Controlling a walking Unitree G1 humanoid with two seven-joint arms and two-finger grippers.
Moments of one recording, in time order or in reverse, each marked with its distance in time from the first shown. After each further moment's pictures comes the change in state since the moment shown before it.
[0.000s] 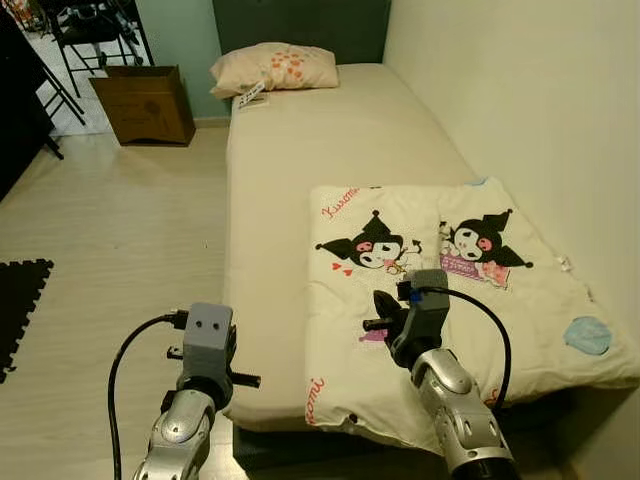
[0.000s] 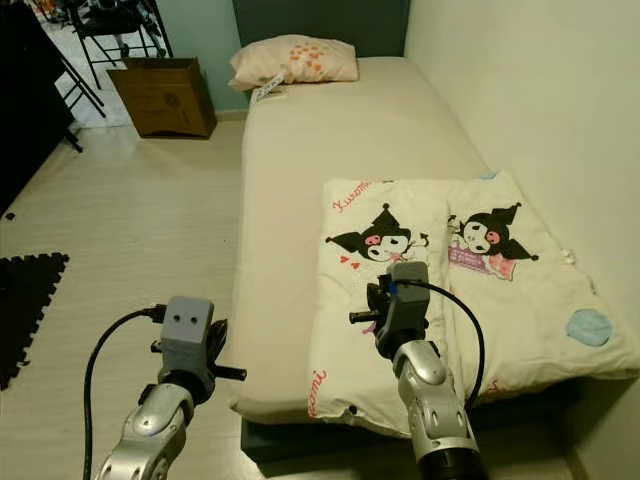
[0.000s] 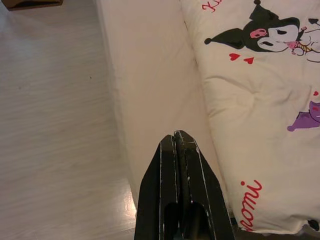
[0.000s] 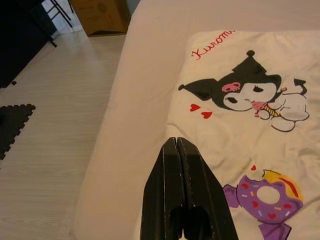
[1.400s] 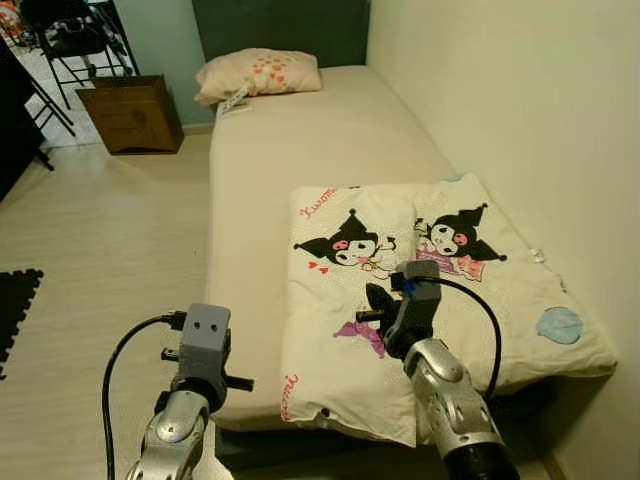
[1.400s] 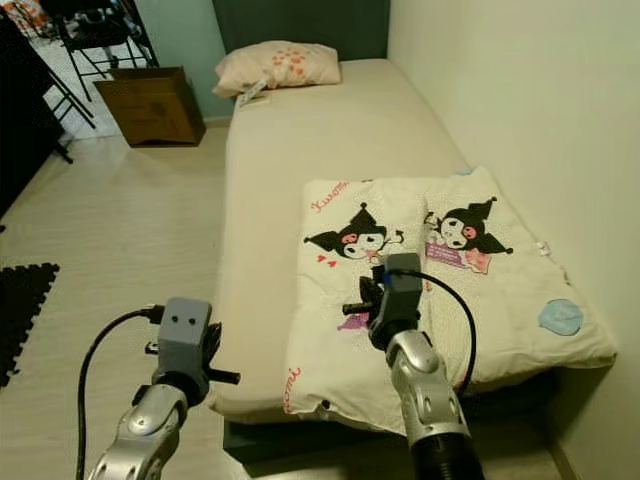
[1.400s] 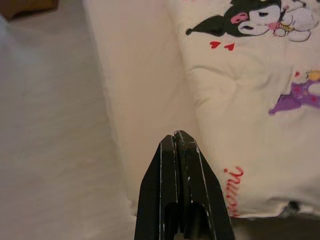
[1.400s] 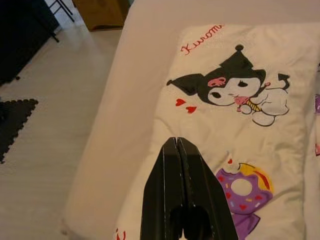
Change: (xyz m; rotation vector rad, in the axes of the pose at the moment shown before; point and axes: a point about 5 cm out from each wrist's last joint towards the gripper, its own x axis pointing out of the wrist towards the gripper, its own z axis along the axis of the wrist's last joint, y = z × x) left arm 0.000 0.011 -0.004 0.102 0.034 -0.018; right arm 0.022 0.004 0.004 0.000 0.050 0.018
